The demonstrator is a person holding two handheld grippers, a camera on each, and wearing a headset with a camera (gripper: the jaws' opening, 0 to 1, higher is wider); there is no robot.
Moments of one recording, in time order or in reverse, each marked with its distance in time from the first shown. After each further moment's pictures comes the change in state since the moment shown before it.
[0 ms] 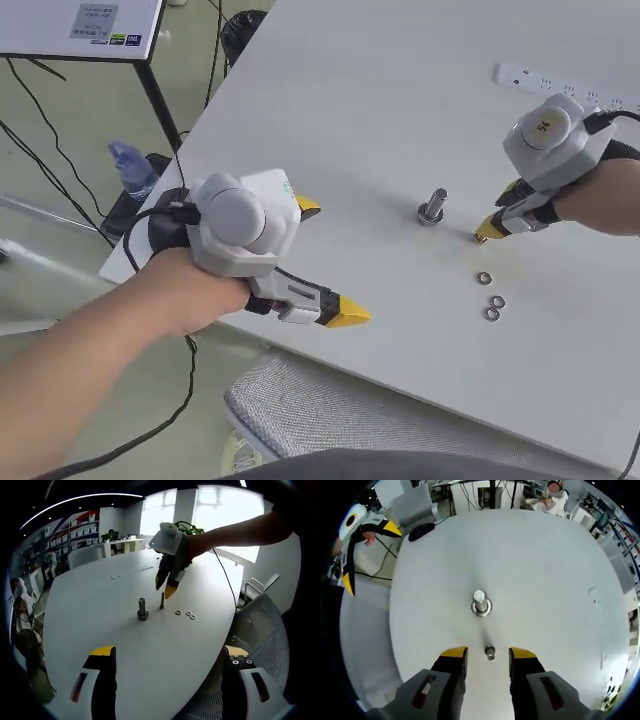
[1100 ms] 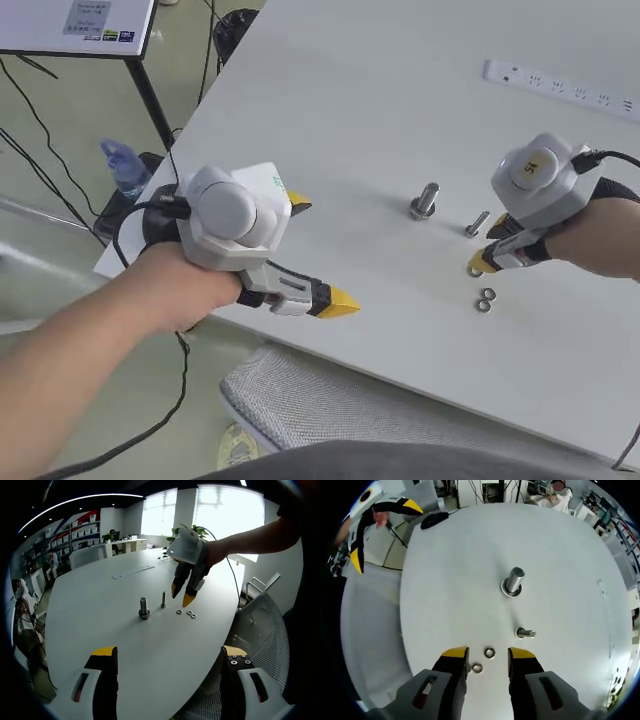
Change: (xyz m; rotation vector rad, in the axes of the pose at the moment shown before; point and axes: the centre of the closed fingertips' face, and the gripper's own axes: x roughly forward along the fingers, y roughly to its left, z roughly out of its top) left arm -0.003 -0.002 0.000 0.004 0.005 0.016; right arm -0.002 0.051 -0.030 -0.003 0.040 0.021
